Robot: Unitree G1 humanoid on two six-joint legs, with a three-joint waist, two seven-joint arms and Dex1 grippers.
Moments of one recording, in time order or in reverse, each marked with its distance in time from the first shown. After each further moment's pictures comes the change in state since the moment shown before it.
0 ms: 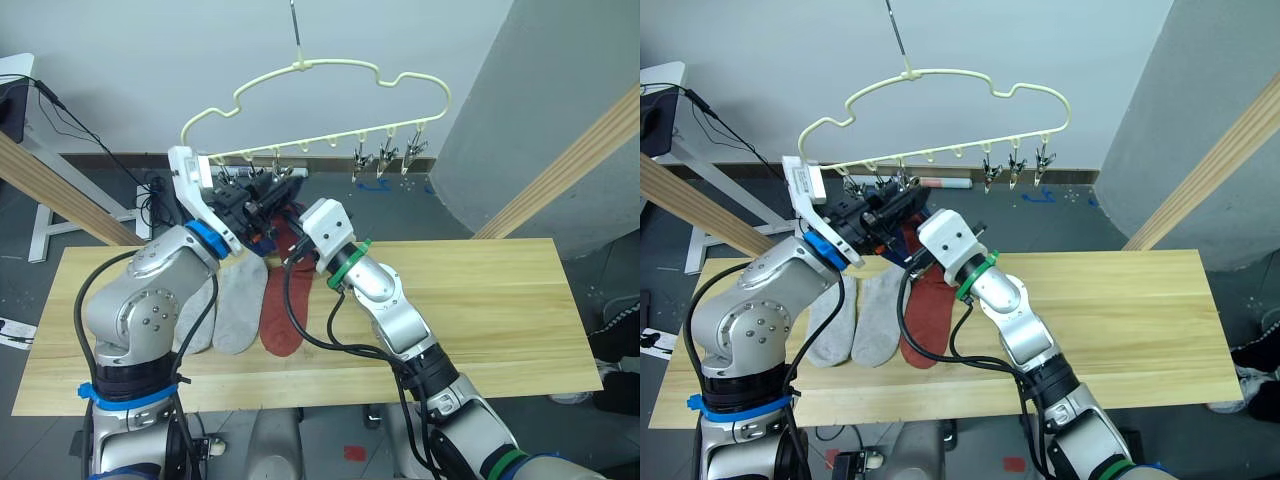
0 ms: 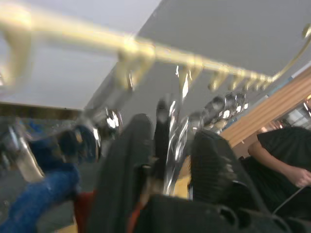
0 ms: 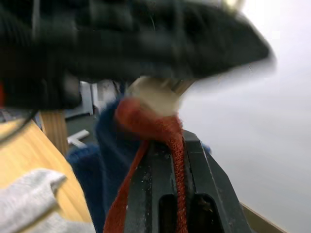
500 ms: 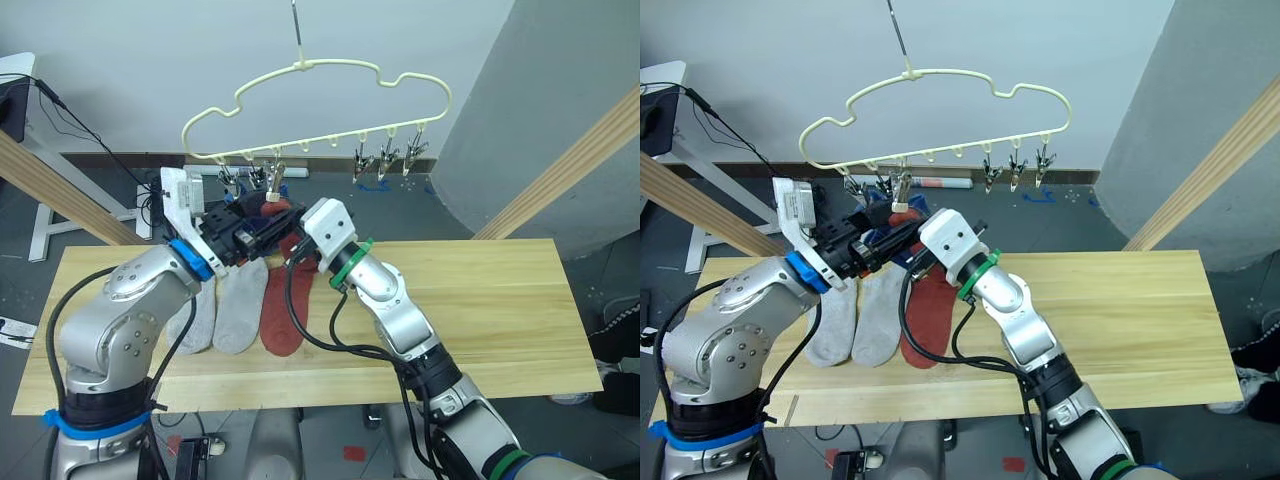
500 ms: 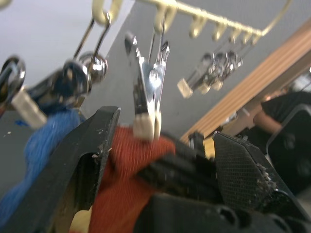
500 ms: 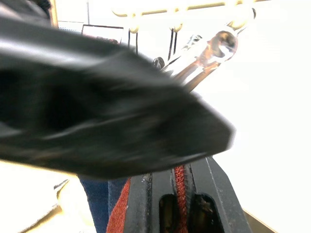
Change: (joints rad) left arm 0.133 0.126 0.003 -0.086 0.018 -0.052 -0.111; right arm 0.020 -0.014 0.000 -0.028 -0.001 0.015 0.018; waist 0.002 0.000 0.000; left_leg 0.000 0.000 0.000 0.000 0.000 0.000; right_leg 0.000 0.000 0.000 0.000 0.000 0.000
